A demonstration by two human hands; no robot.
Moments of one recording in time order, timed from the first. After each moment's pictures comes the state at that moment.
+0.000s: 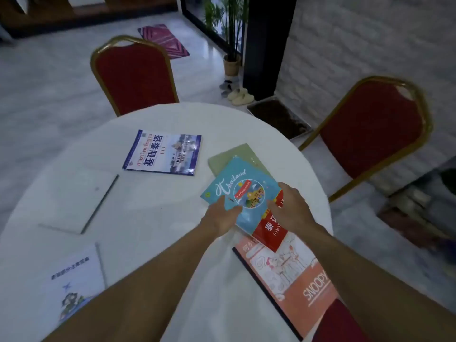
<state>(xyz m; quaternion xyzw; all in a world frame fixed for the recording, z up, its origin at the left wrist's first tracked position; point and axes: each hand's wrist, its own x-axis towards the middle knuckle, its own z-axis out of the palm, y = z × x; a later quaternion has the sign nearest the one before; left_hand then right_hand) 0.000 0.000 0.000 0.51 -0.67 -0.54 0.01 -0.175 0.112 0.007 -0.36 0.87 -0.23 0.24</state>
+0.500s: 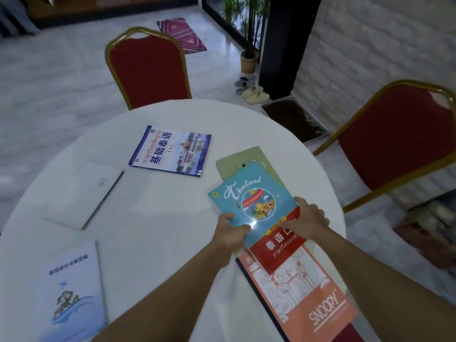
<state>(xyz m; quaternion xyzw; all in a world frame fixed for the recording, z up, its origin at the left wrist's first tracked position) -0.013 0.020 -0.036 0.56 -0.35 -0.74 0.14 -0.221 0.098 -0.034 -0.31 0.90 -0.08 0.30</state>
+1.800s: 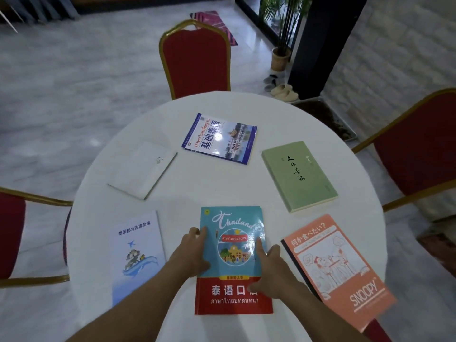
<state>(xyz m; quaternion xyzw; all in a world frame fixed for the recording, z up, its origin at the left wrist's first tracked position) 0.229 0.000 -0.048 0.50 -0.79 -0.32 -0.15 0.032 0.133 -0.049 -0.47 0.78 0.00 0.41</state>
